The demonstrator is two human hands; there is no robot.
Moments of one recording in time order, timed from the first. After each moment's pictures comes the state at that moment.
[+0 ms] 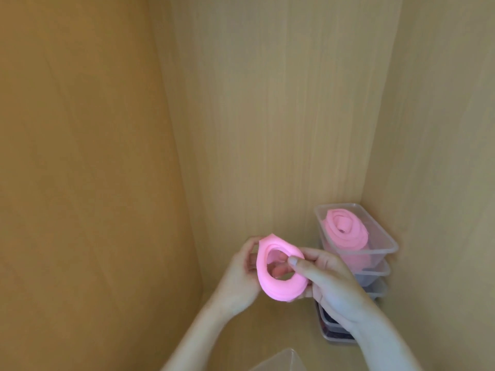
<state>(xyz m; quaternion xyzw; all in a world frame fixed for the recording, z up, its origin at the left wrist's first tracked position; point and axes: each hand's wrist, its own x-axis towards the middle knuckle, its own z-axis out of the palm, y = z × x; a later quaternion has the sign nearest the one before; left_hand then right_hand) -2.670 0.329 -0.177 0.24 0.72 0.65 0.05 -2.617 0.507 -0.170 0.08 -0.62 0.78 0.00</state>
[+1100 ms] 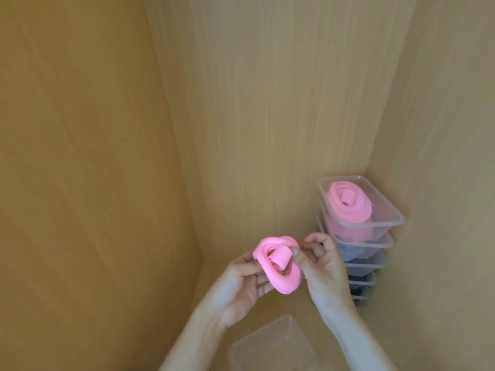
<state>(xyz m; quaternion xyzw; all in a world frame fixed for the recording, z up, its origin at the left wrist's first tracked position) -2.656 0.323 -0.222 0.06 0.45 0.83 0.32 -2.619 0.486 -0.233 -0.01 -0.59 0.78 0.21</state>
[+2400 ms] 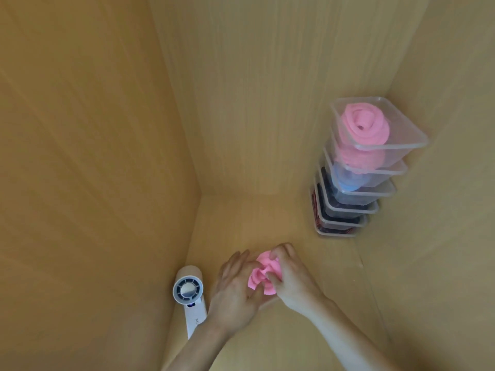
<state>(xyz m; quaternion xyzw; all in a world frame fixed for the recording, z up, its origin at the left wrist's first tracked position) -2.572 0.289 -0.387 0.18 0.92 0.34 0.08 -2.573 0.466 -0.392 0.01 -0.93 0.36 -0.01</state>
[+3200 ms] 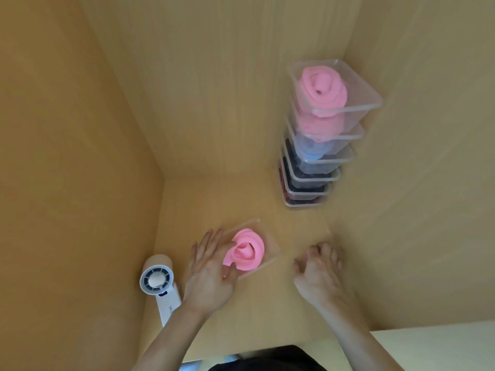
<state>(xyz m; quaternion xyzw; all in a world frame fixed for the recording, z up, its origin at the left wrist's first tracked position) -2.571 0.290 -0.399 0.20 0.93 0.31 0.04 -2.502 0.524 -0.422 -0.29 -0.95 0.11 -0.01</state>
